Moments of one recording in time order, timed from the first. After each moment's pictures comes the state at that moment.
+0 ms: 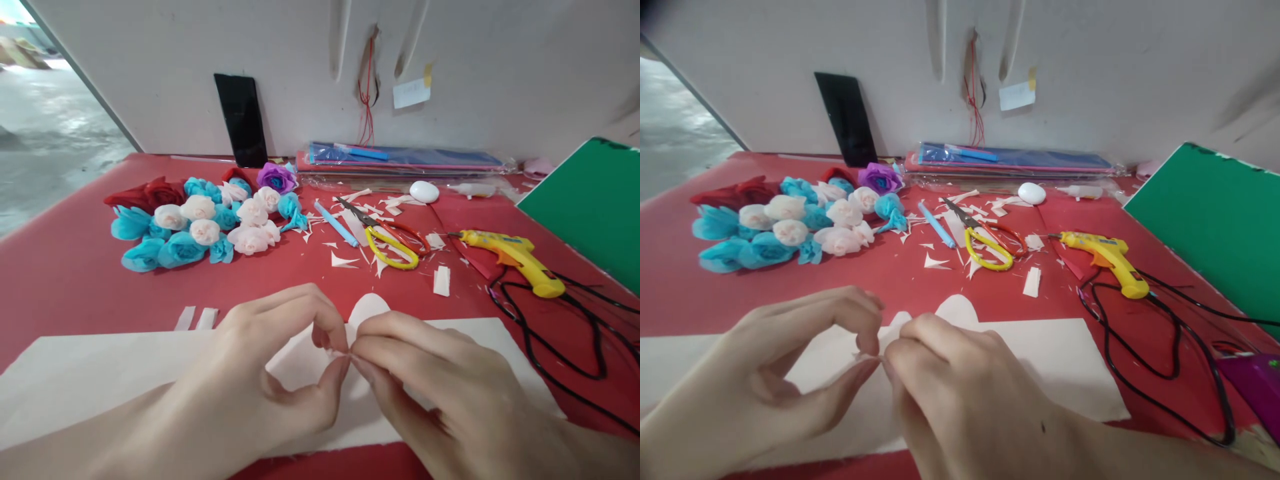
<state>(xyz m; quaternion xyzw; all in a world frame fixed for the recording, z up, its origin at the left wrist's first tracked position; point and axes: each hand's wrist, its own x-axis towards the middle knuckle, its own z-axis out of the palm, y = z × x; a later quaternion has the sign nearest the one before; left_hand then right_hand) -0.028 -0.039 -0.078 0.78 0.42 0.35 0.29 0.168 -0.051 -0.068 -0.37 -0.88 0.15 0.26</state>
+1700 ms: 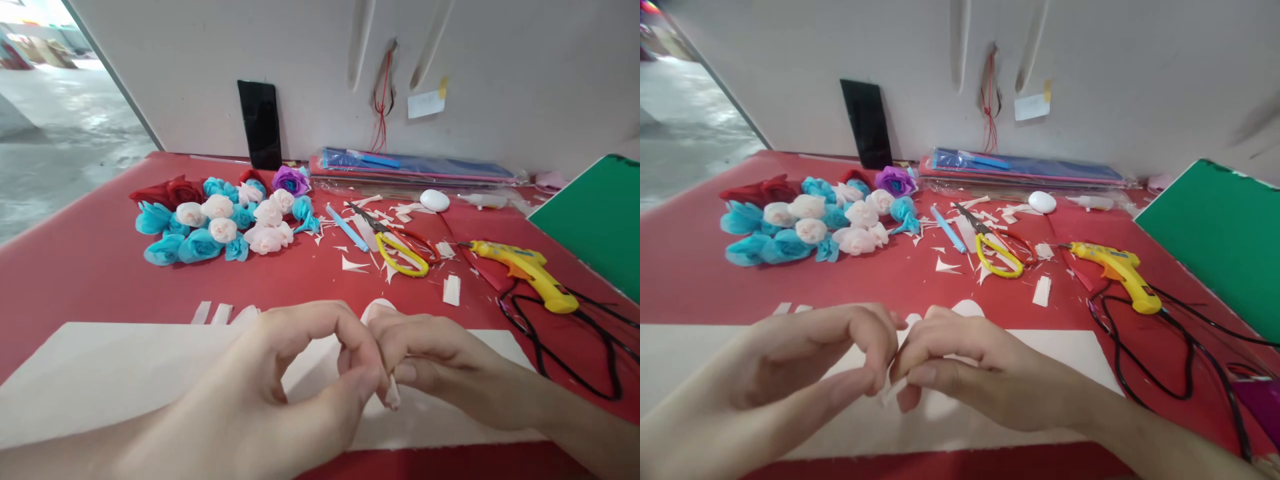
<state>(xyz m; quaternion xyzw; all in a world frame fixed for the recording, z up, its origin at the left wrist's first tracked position) -0.024 -0.050 -0.062 0.62 0.42 0.32 0.58 0.182 -0.015 -0.080 -0.20 -0.69 0.66 0.21</state>
